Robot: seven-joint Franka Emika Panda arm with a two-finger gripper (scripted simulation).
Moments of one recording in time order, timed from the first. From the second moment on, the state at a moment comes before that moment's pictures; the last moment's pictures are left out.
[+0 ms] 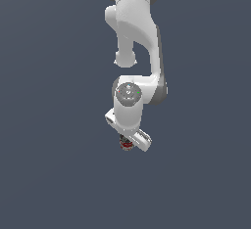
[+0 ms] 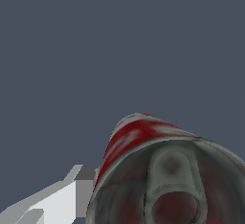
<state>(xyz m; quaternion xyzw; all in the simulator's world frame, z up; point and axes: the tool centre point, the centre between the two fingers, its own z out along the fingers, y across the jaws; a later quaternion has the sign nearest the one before) 0.073 0.008 0.077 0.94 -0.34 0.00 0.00</state>
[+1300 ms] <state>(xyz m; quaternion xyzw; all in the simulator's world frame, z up) 0.064 -0.020 0.153 0.94 -0.34 0.00 0.00</state>
